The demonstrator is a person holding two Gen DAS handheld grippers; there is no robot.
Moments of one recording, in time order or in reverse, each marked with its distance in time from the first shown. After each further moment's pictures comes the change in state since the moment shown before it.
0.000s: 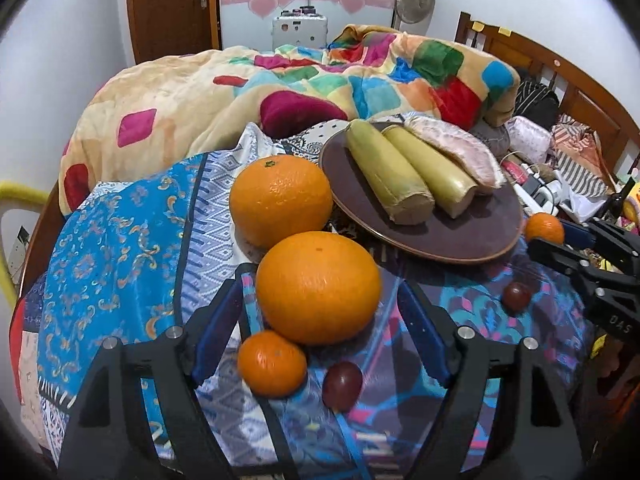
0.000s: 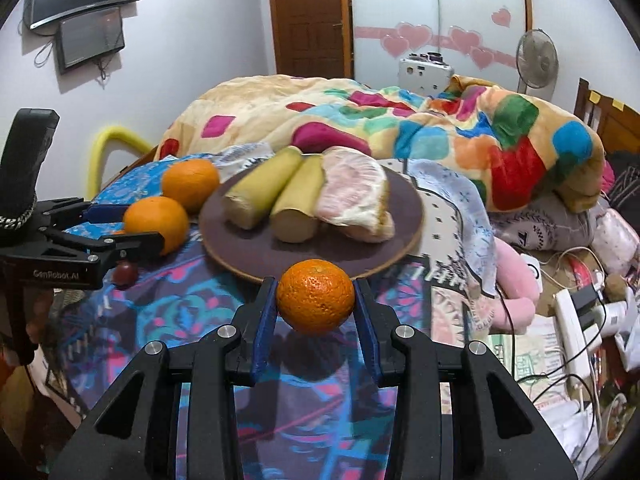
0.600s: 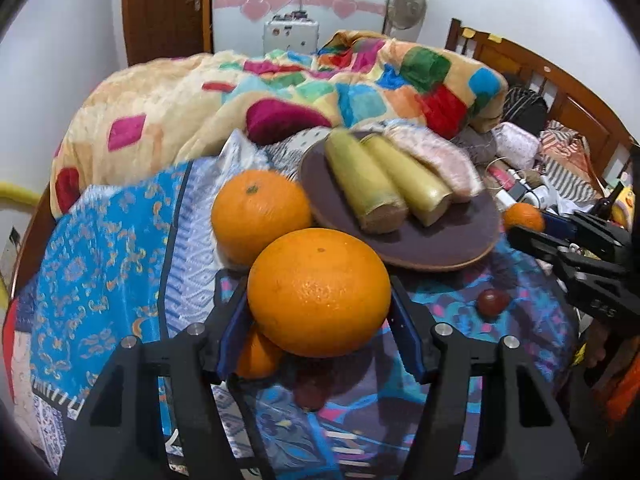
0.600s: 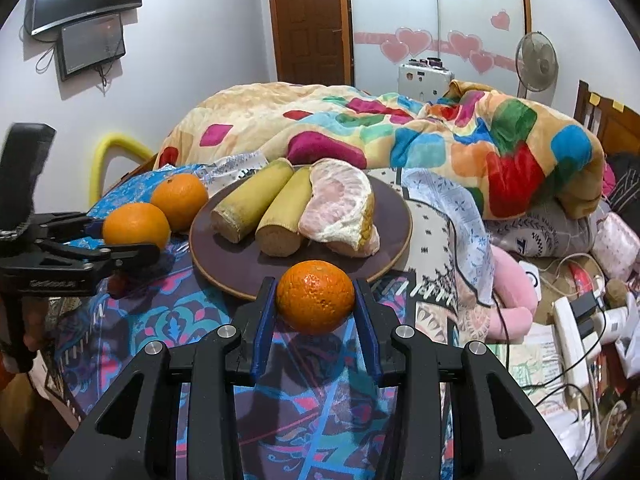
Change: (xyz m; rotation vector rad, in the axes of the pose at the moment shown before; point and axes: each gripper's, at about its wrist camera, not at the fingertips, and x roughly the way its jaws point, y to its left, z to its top) left arm -0.015 -0.013 0.003 0.005 -0.035 -0.048; right arm -0.003 -0.006 0.010 -0.013 -0.028 0.008
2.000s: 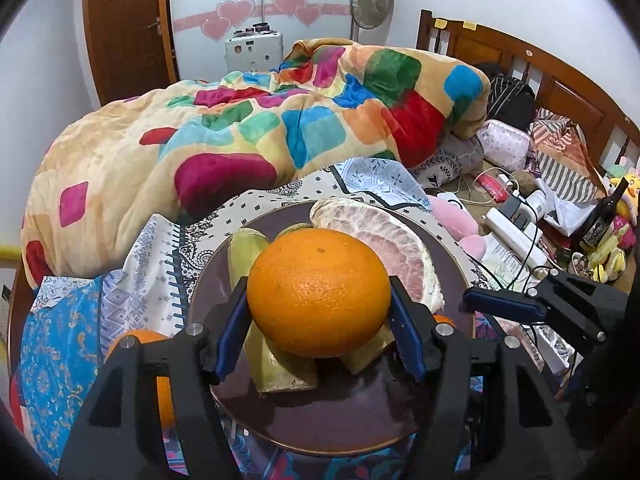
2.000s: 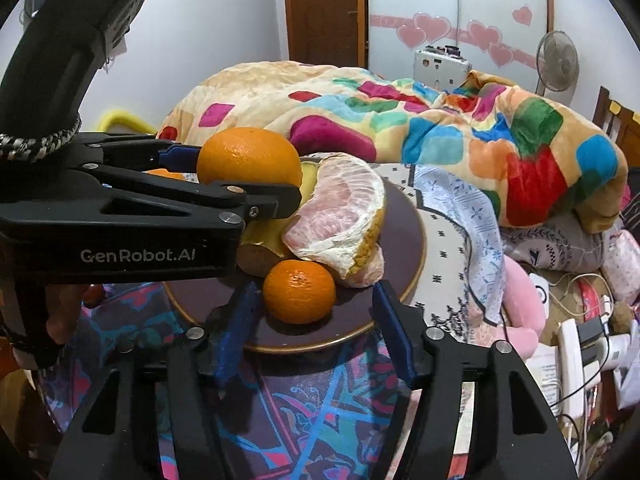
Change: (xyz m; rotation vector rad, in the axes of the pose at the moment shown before) left arm 0.065 -0.066 0.086 0.105 -0.008 -0.024; right arm 0.033 -0.008 0.016 -0.051 0.073 0.015
